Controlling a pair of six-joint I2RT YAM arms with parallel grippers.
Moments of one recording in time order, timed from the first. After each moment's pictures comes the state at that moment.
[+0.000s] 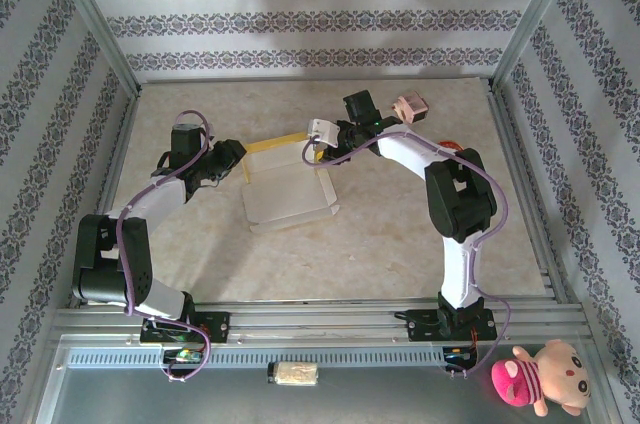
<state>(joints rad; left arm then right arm) -0.03 1.49 0.84 -0.02 0.46 -0.84 0.43 2.03 1.50 -0.36 -0.46 -0.92</state>
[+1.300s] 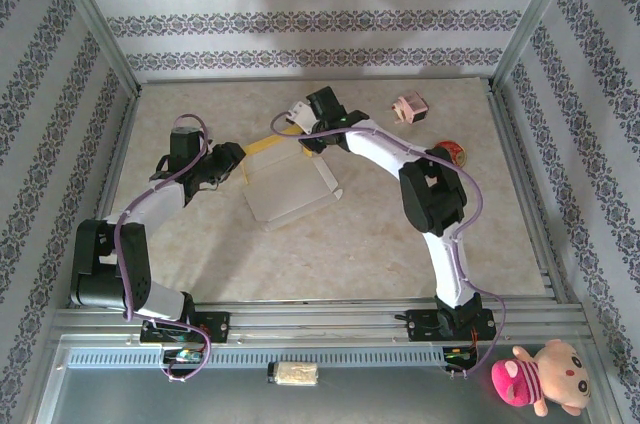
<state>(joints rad) -0.03 1.45 0.81 -0.02 0.46 -0.87 0.58 2.19 1.78 -0.46 -0.03 -0.36</state>
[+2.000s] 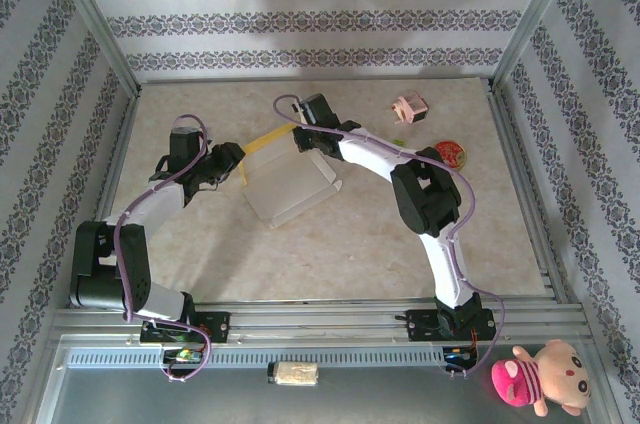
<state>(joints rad) -0.03 1.45 0.81 -0.03 0.45 -0.87 0.60 2.21 1.71 -0.25 0.05 0.20</state>
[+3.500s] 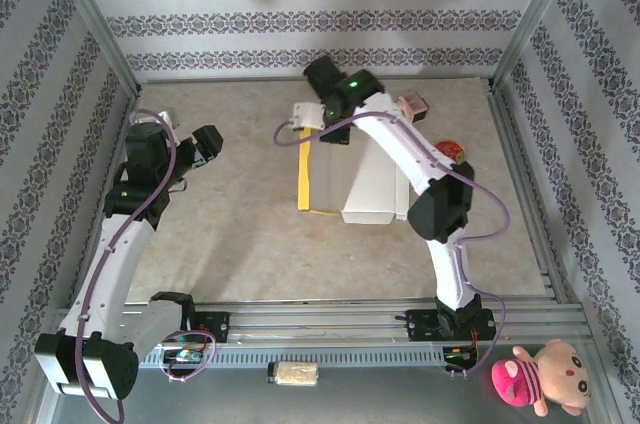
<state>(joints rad) -0.03 0.99 0.96 -0.44 0.15 -0.53 0.63 2.15 2.27 -1.30 0.17 -0.93</state>
